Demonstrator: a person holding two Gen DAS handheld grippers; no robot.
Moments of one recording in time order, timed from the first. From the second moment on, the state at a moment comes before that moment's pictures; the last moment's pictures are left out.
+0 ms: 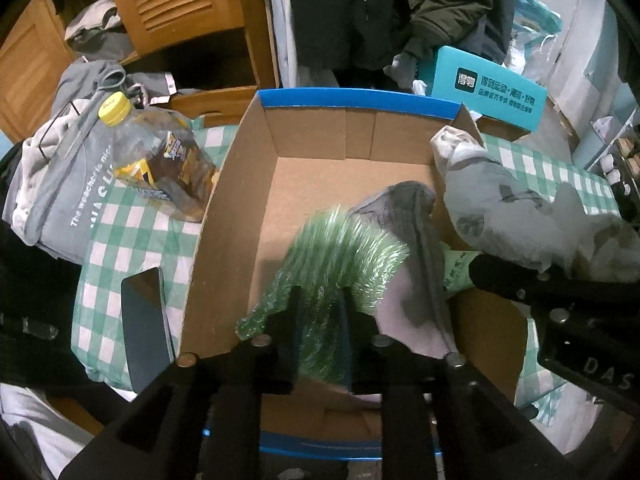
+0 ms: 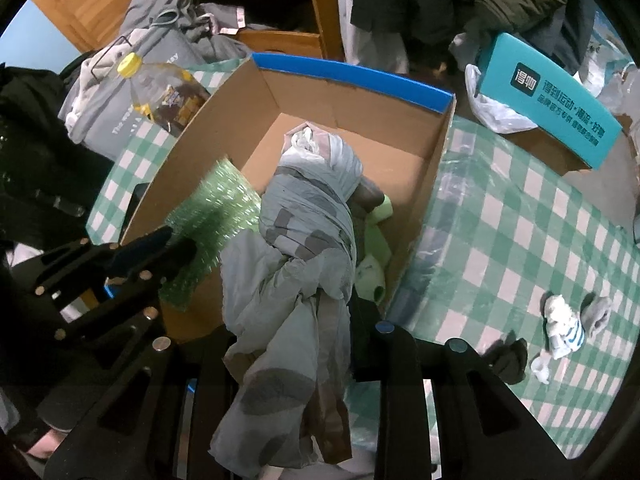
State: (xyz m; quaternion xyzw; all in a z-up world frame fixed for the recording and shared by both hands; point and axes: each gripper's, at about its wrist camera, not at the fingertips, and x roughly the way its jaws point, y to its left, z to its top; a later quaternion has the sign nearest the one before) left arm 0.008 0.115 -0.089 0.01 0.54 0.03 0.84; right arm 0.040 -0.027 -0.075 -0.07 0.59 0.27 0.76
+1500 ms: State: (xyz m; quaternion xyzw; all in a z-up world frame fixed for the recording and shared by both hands) left arm 0.009 -0.025 -0.061 0.05 0.52 -0.05 0.85; right arm 0.027 -0.213 -0.037 -0.05 0.55 0.15 0.82
